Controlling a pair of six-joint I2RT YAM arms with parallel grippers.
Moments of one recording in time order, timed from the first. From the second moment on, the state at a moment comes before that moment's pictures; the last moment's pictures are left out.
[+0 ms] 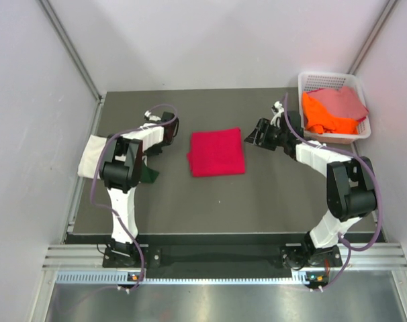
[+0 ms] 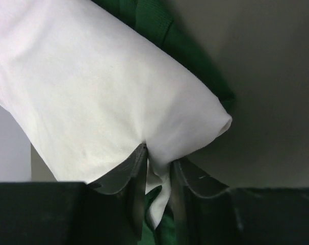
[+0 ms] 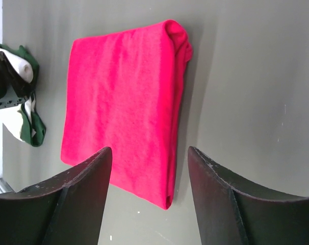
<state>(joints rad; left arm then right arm) -0.26 2.11 1.47 -0.68 -0.80 -0.40 0.22 1.67 1.00 0.05 -0.42 0.51</state>
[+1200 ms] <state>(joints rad) -0.41 1.75 1.48 -0.67 -0.37 -0.52 0.21 1.71 1.01 0.03 -0.39 0.46</state>
